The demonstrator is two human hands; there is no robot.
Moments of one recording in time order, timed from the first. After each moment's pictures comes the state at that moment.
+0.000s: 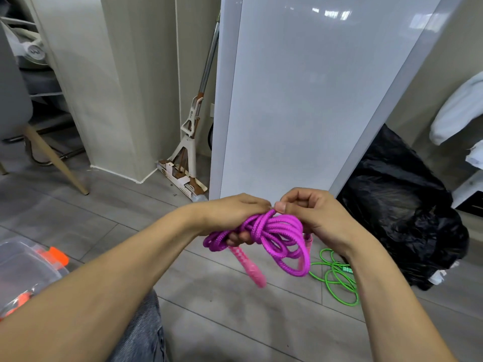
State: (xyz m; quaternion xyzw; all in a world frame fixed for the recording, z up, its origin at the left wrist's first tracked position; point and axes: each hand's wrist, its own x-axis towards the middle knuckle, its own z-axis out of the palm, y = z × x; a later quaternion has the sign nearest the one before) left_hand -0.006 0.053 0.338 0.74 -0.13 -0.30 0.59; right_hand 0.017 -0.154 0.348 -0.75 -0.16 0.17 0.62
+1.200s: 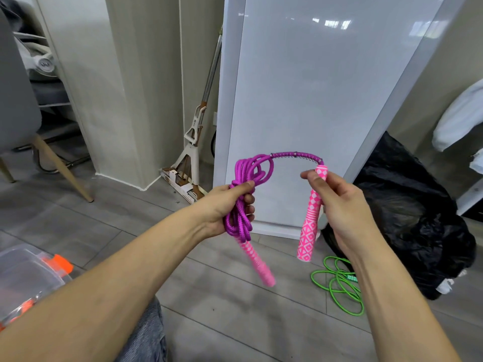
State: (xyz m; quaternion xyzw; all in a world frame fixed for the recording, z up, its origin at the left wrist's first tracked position) left_hand 0.017 0.057 0.332 0.51 0.09 -0.14 0.84; right_hand 0.022 -0.153 0.367 -0.76 -0.07 -0.08 0.64
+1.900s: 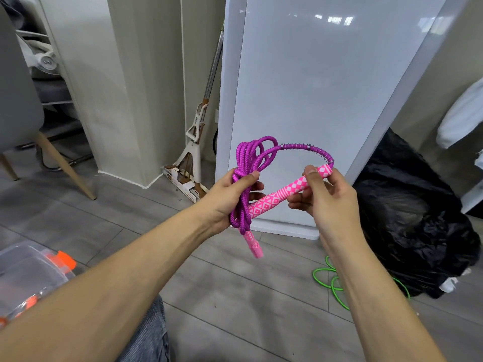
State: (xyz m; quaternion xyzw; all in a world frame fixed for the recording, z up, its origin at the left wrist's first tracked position) left_hand 0.016 0.050 0.335 0.52 0.04 -0.03 0.85; right_hand 0.009 -0.124 0.367 -0.67 -0.04 -0.11 0.73
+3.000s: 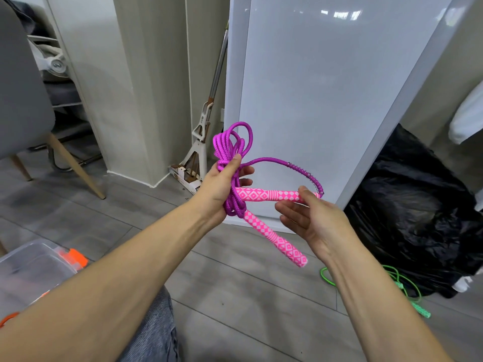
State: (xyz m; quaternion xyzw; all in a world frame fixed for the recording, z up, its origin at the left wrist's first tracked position) left_hand 0.026 0.071 0.334 0.49 0.10 0.05 0.86; right_hand 0.000 -0.113 0.354 -0.59 0.13 0.11 0.79
